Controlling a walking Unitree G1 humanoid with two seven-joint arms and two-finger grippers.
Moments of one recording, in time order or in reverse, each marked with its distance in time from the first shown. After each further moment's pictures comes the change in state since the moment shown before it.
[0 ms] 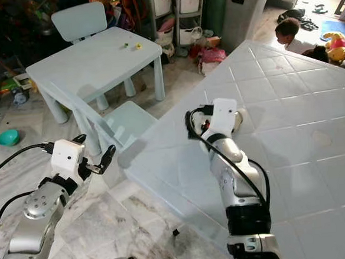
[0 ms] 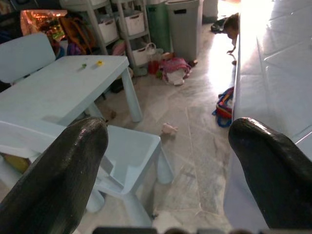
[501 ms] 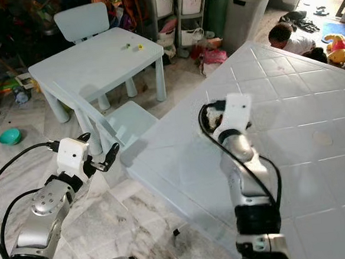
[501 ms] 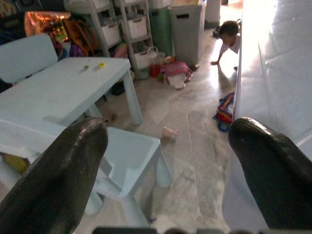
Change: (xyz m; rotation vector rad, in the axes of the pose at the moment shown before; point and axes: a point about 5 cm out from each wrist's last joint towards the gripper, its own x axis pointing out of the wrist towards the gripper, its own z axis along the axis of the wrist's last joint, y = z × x) left arm 0.010 -0.004 -0.001 -0.018 -0.026 0.005; right arm -0.003 -0.034 0.038 -0.145 -0.248 -0.211
